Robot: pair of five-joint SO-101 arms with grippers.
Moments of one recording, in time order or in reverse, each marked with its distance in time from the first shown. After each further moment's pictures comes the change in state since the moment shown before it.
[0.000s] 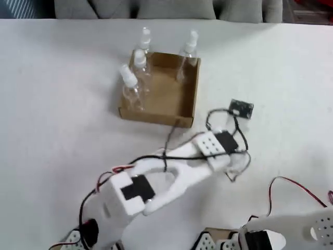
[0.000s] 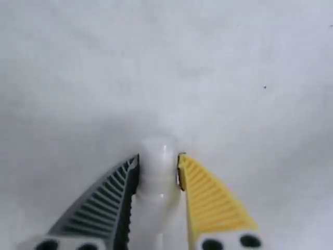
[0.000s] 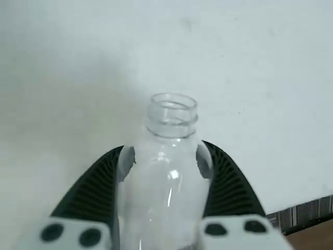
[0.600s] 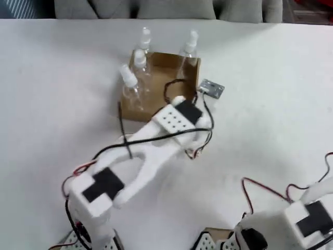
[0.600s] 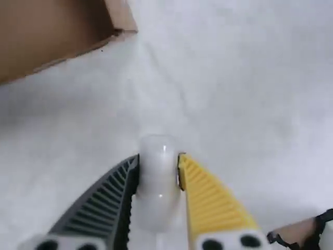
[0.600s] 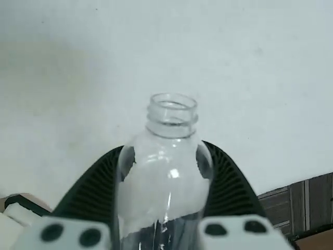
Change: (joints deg) left arm -13.5 -16.2 10.3 14.8 -19.9; right arm -13.7 -27.0 5.8 22.9 -13.7
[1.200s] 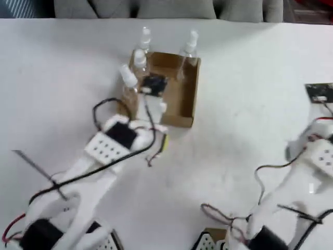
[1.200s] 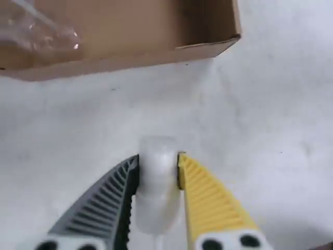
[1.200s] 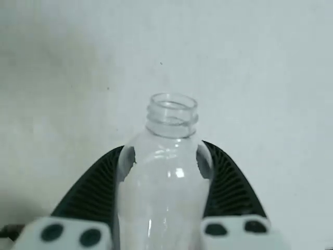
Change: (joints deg) left arm -12.4 -41.6 42.0 -19.3 -1.3; right arm -25.6 -30.0 38.9 -15.1 -12.1
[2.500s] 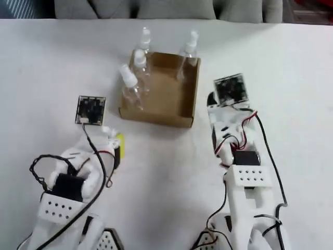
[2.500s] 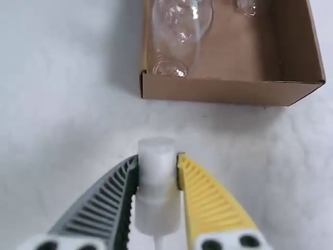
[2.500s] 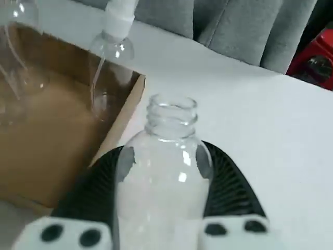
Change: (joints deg) left arm -19.6 -43.5 32.2 -7.4 -9.1; right arm -38.7 -14.6 40.4 -73.5 -24.2
